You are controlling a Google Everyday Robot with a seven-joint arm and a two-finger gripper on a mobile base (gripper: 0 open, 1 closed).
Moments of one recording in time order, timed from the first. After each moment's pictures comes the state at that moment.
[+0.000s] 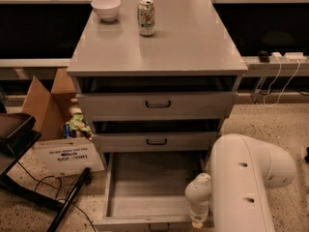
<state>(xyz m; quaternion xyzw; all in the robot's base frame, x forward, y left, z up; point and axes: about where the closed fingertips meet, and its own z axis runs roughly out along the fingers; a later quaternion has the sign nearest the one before) 0.390 -0.206 0.149 0.62 -0.77 -0.07 0.13</state>
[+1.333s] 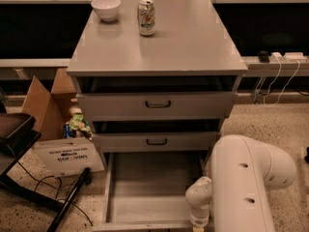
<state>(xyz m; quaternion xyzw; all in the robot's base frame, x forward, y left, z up) 0.371 -0.206 0.148 0.61 -0.78 -0.08 0.14</state>
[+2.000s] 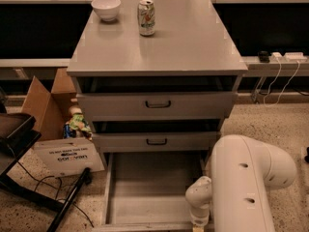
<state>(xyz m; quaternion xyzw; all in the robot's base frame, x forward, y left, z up) 0.371 -0.206 0.148 0.61 -0.78 -0.08 0.14</state>
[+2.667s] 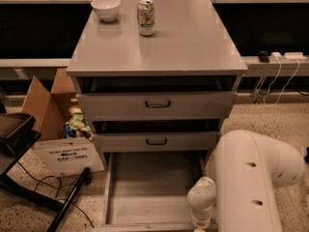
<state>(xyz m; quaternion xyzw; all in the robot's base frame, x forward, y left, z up) 0.365 -0.206 0.171 0.61 -0.78 -0.07 0.13</state>
